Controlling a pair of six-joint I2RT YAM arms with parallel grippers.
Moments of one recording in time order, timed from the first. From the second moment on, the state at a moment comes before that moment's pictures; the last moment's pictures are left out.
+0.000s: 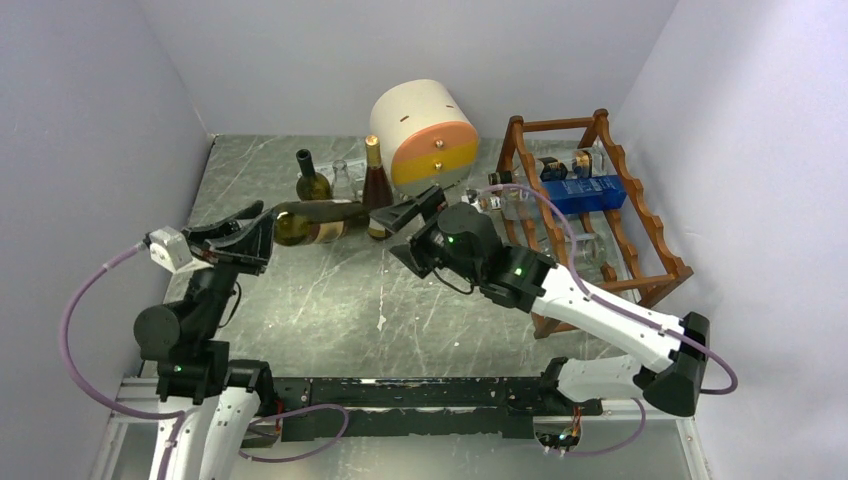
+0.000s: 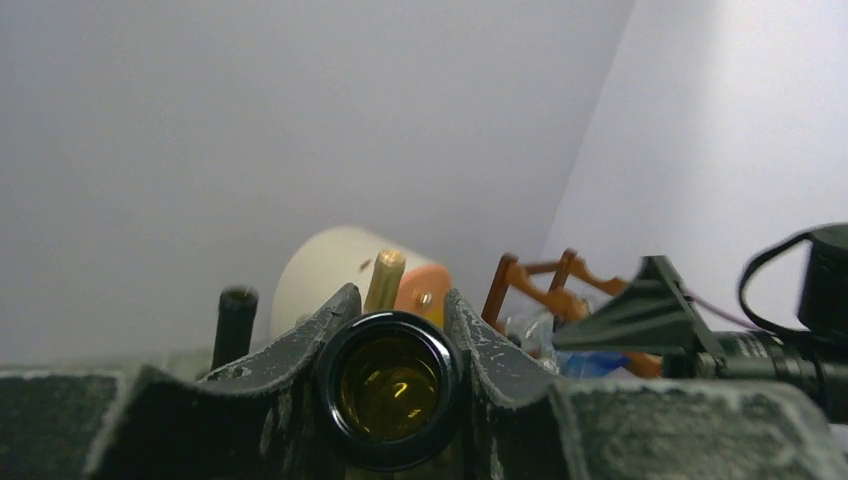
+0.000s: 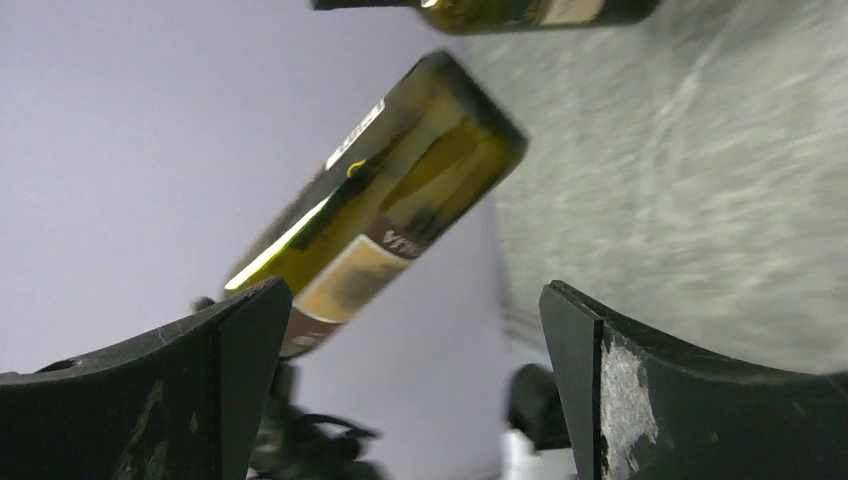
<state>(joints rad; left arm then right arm) -0.08 0.30 0.54 0.37 0.30 -0.51 1.03 1.24 1.17 -0.26 0.27 1.63</state>
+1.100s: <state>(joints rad) -0.08 1.01 0.88 -0.11 -0.26 -0.10 1.02 1.09 1.24 -0.62 0.58 0.26</state>
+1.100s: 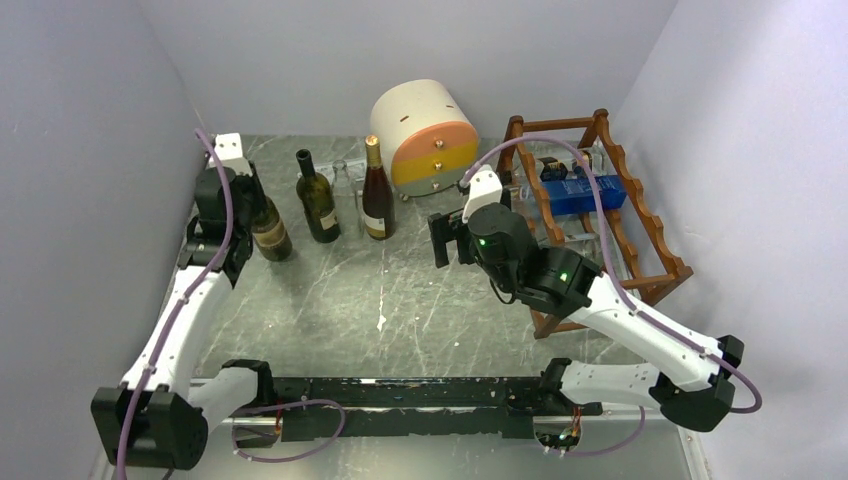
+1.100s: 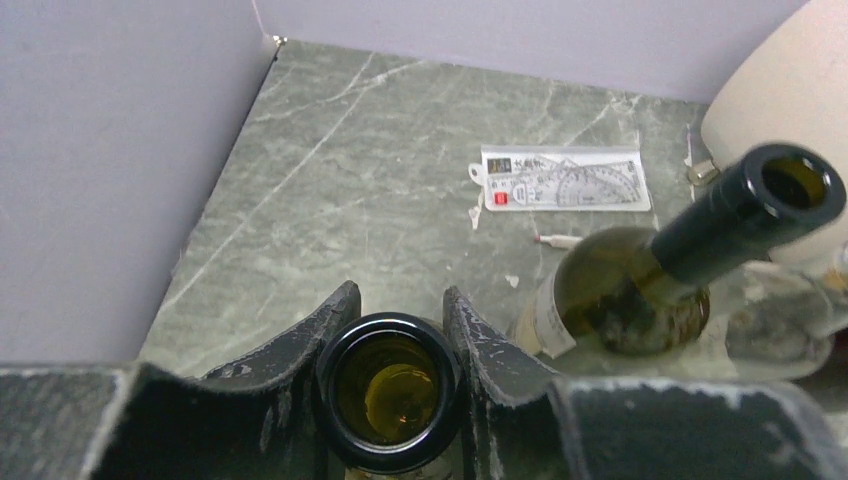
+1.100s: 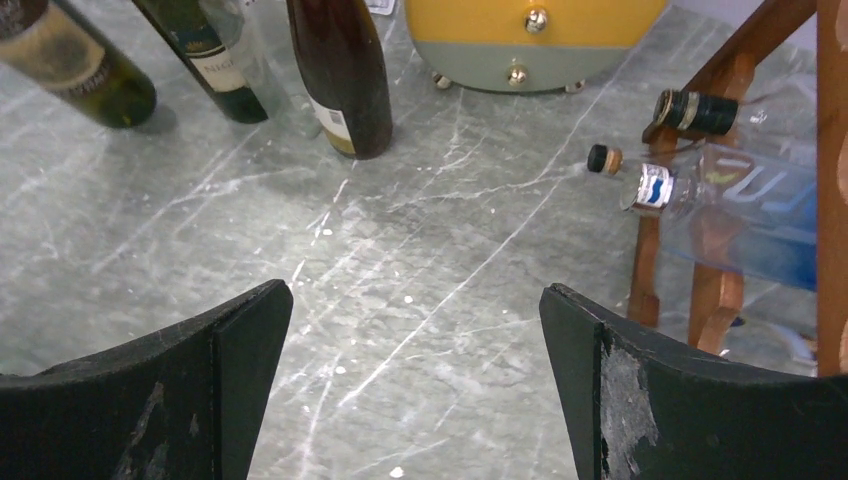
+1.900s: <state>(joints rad) -0.06 1.31 0.99 0.03 -0.10 -0.07 1.02 1.00 1.14 -0.46 0.56 0.06</state>
